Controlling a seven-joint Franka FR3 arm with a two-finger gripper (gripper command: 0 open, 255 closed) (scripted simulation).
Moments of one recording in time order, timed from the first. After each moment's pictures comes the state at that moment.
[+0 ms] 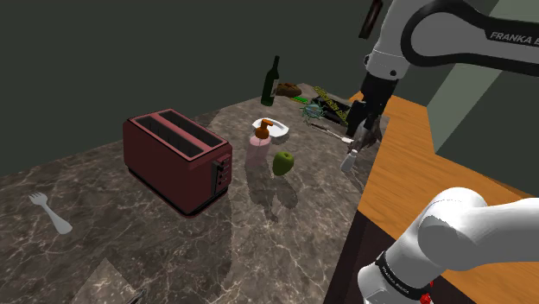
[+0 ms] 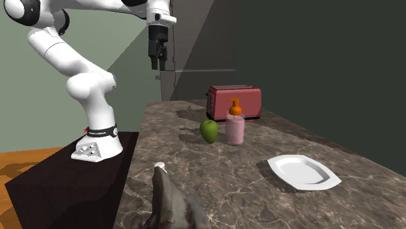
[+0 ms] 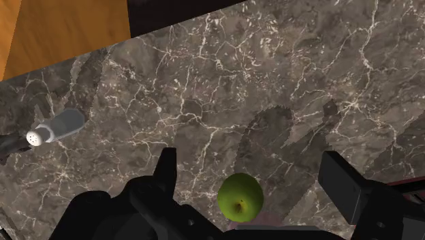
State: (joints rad) arm -0.01 -0.80 0.01 -2.44 -0.09 1.60 0.05
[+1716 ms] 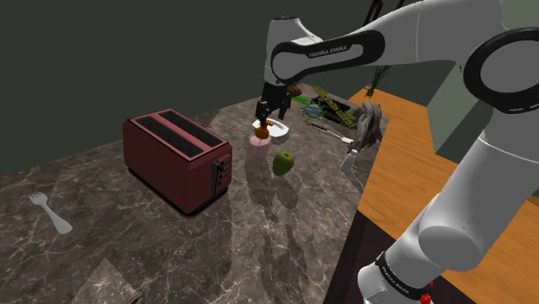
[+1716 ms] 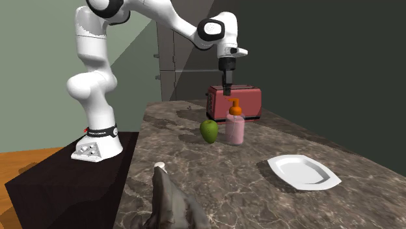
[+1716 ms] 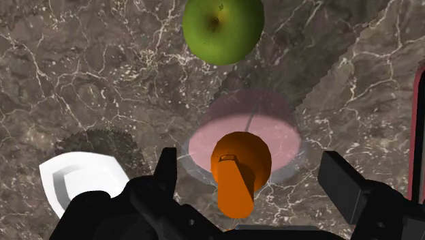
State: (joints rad) arm 0.01 0.11 0.10 -1.91 -0.22 2.00 0.18
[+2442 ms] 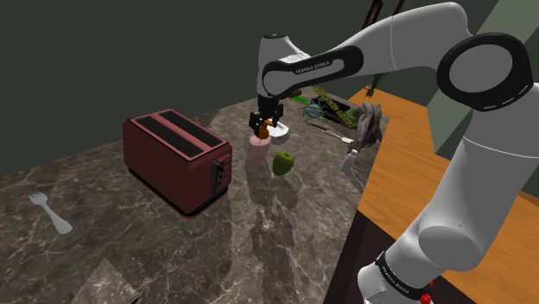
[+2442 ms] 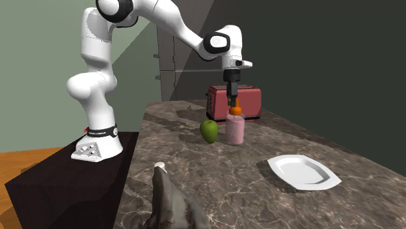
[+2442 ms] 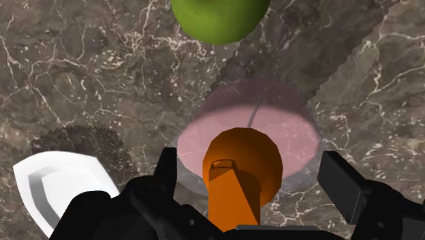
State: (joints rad) arm 0.02 0.22 0.10 -1.89 -0.25 2.09 0.20
